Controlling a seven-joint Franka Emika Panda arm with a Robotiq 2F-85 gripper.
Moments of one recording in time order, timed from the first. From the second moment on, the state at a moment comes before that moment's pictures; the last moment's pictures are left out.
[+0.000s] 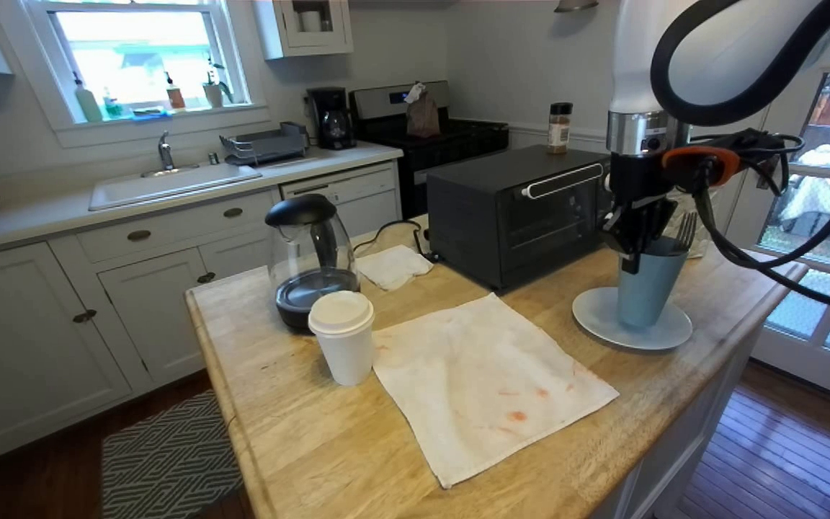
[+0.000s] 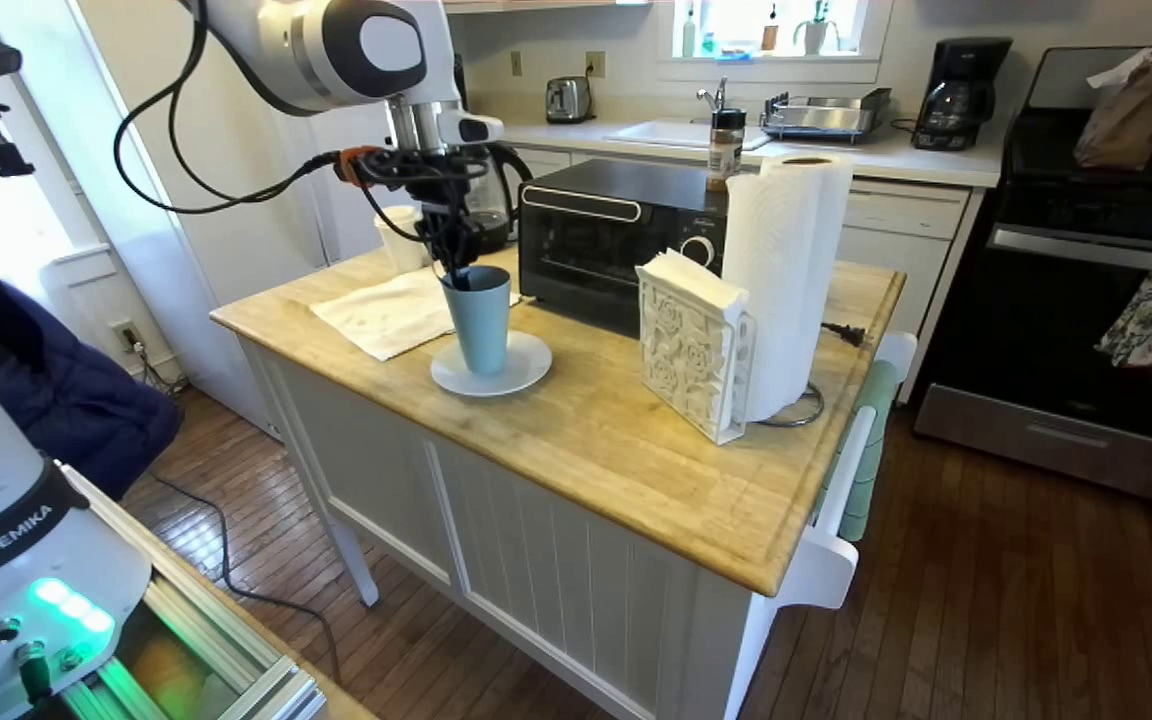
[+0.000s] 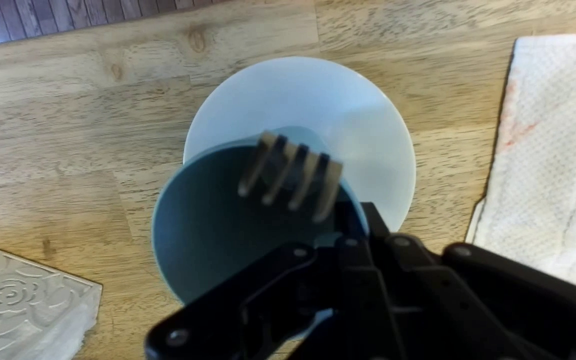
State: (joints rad) arm -0.05 0.06 -0.06 -2.35 -0.18 2.37 0.24
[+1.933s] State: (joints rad) arm -0.07 0.00 -0.08 -2.34 -0.18 2.43 0.14
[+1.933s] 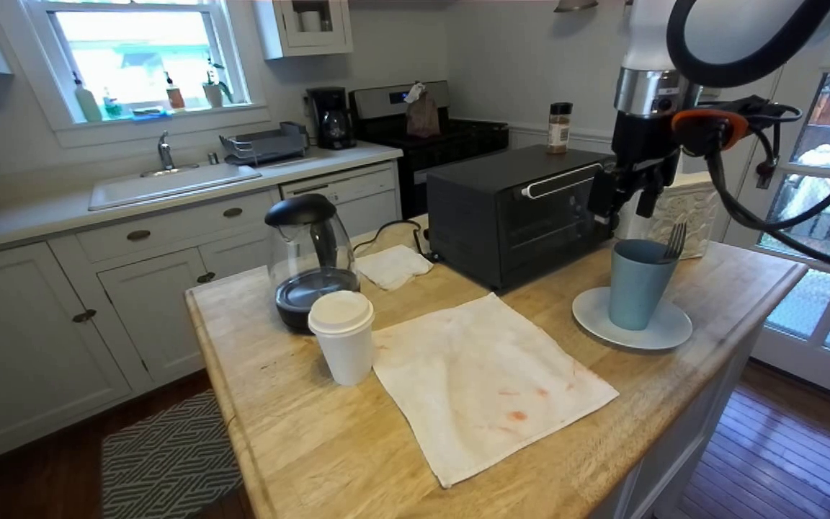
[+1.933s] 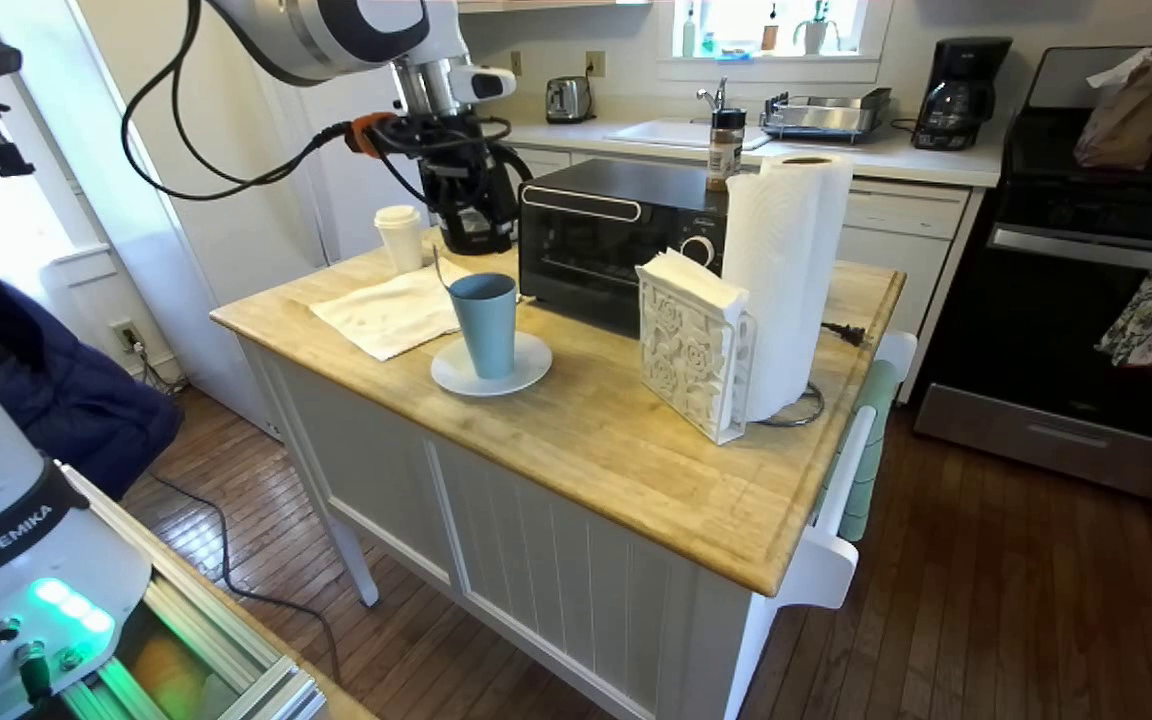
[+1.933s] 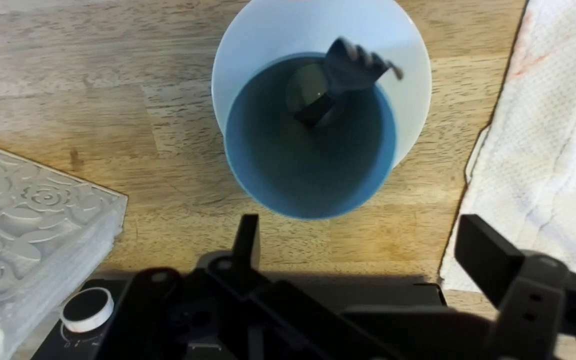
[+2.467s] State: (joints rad) arm -0.08 -0.04 -0.09 -2.29 -0.07 2.24 -0.31
